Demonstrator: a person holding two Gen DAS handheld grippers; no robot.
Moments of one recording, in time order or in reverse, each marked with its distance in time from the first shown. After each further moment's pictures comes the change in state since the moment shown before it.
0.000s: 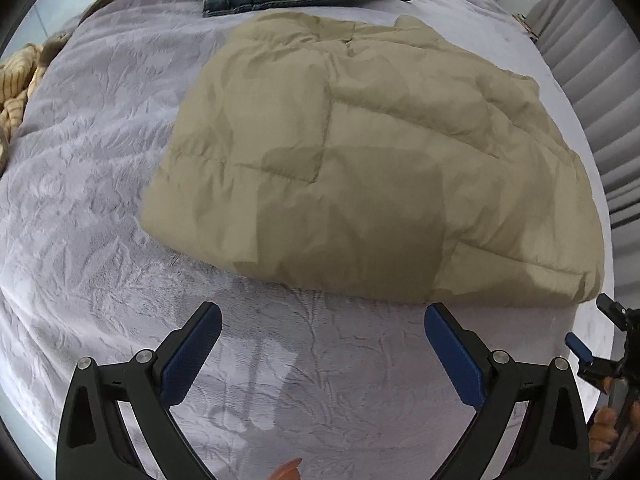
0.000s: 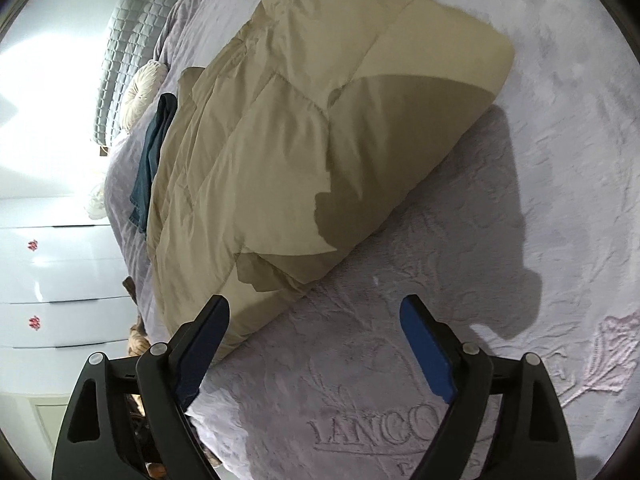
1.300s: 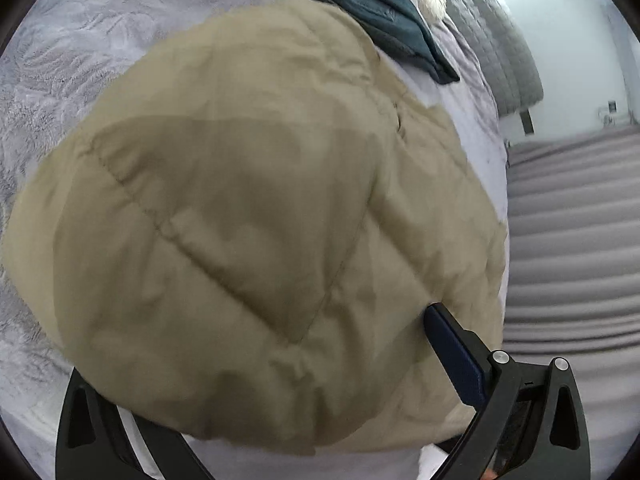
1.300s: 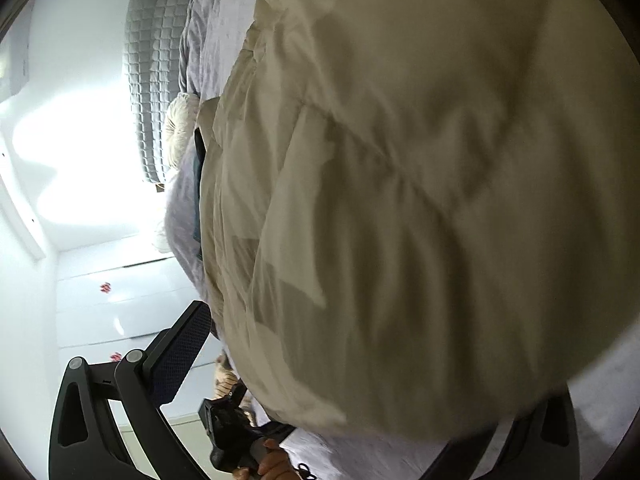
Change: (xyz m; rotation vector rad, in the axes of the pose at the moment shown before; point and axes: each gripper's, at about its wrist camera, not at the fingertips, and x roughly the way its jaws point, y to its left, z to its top) left arm 0.067 0.045 0.059 -0.469 -0.086 -0.466; right arm 0.077 0.008 0.062 0.173 0.017 0.313
